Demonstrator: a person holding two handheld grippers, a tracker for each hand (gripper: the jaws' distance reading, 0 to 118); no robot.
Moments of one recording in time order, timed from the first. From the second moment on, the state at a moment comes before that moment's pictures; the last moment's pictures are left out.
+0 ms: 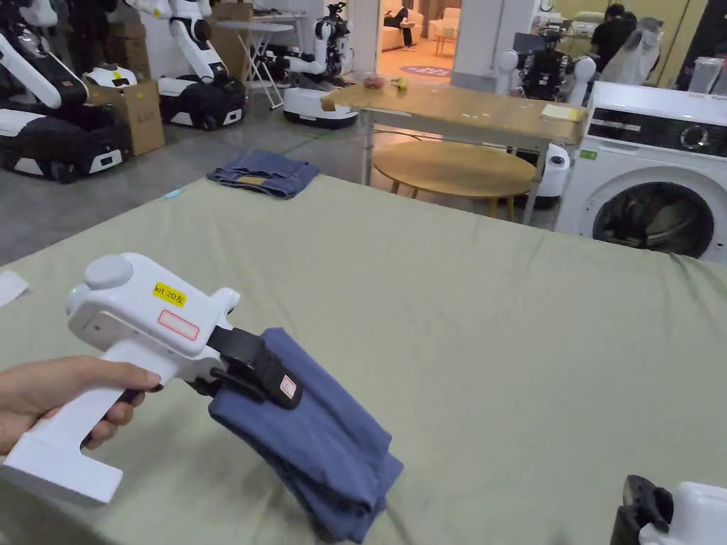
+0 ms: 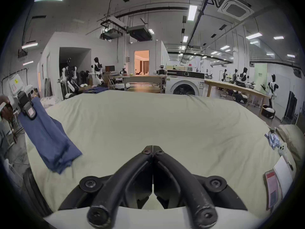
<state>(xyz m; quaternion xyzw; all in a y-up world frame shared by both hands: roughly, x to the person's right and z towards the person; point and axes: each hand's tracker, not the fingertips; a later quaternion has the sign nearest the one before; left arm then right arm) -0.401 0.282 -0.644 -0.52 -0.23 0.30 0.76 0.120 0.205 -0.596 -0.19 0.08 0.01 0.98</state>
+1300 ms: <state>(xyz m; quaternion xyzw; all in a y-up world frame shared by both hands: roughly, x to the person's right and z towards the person) -0.535 0.296 -0.636 -0.47 0.02 0.13 0.87 0.102 0.198 -0.609 -0.21 0.09 0.02 0.97</state>
